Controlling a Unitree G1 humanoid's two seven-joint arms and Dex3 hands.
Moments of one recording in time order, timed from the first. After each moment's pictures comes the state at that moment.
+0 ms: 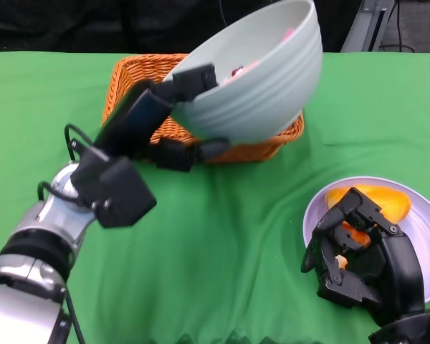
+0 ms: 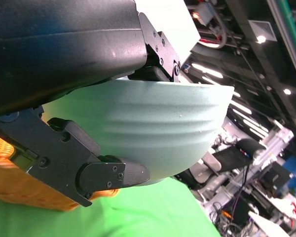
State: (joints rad) left arm -0.88 0.14 -0.23 1.19 0.23 -1.10 0.00; right arm 0.04 0.12 0.04 0.21 0.20 -0.44 0.29
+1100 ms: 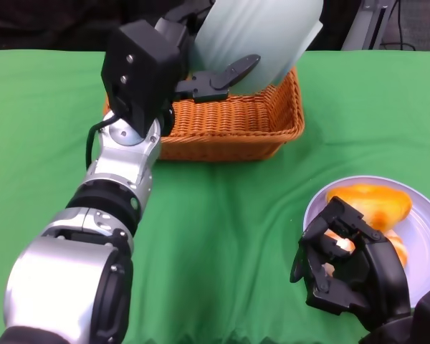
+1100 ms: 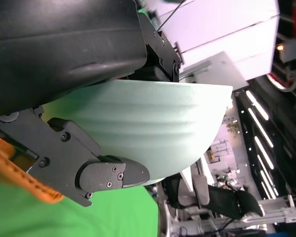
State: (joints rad) left arm -1.09 -0.07 0.12 1.28 0.00 -0.57 -0.21; right arm 0.01 0.12 0.05 0.30 0.18 -0.48 0.32
